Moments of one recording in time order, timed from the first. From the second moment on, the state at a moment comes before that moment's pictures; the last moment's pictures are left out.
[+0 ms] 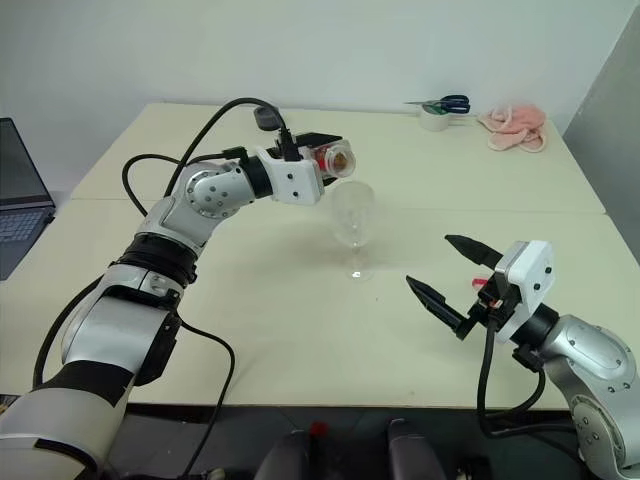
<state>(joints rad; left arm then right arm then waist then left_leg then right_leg) -1.16 0.50 -0.31 0.89 0.43 -0.76 -0.50 -0.01 -0.59 -0.27 -0.74 0.61 0.51 0.63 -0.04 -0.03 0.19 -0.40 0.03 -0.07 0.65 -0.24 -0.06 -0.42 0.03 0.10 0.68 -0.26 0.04</state>
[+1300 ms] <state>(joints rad) -1.27 0.55 -0.40 0.99 0.68 -0.88 -0.25 -0.05 -0.61 -0.21 -0.68 0.57 0.51 0.62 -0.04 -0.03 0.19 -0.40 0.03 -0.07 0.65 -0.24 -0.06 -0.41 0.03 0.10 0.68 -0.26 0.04</state>
